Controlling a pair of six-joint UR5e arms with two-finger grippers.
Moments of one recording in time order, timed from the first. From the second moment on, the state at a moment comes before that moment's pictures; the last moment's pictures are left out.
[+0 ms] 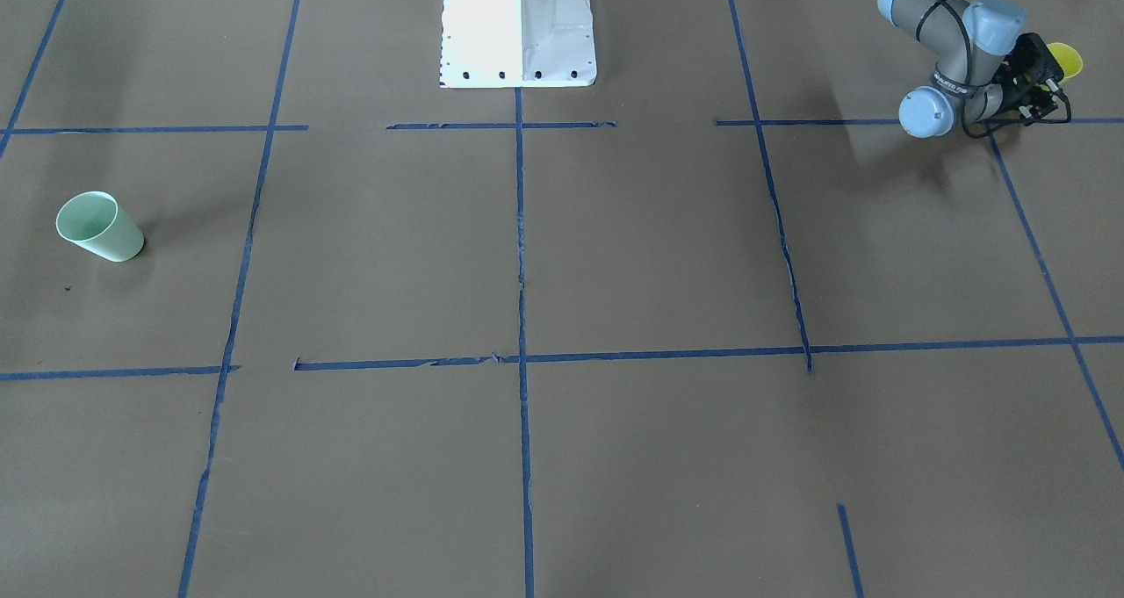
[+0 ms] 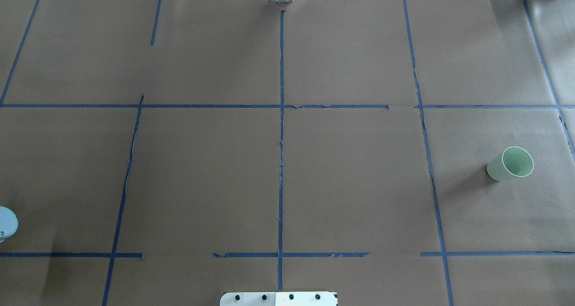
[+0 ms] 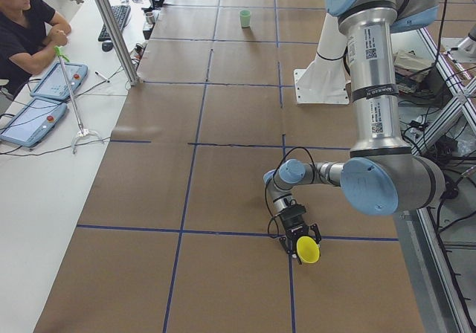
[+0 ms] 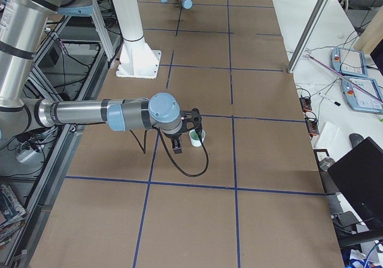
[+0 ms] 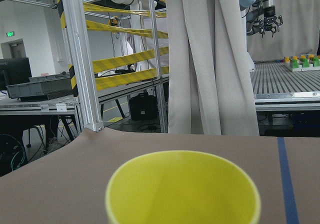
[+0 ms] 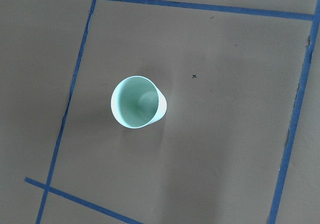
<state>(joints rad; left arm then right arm) -0.43 -1.33 -1.63 -1.08 -1.65 -2.67 1.54 -2.00 2.07 -1.49 2.61 -0.07</state>
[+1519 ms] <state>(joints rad) -0.70 -1.60 -1.60 -1.65 -0.91 -1.81 1.53 -1.98 2.10 -1.49 2.61 -0.07</state>
